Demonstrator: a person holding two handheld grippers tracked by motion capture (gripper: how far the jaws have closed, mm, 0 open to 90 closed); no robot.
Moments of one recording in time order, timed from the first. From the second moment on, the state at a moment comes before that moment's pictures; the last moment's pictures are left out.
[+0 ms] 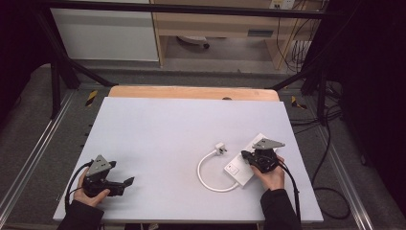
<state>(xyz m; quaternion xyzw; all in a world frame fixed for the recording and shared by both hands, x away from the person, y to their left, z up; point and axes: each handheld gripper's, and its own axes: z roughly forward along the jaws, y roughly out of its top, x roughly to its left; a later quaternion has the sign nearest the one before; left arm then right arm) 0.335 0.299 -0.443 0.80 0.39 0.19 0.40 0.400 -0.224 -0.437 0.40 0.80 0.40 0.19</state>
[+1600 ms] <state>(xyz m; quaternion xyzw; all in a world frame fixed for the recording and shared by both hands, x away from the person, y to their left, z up) 0.335 0.299 -0.442 0.80 0.39 0.19 0.40 0.400 -0.224 -0.440 0.39 0.80 0.39 0.22</state>
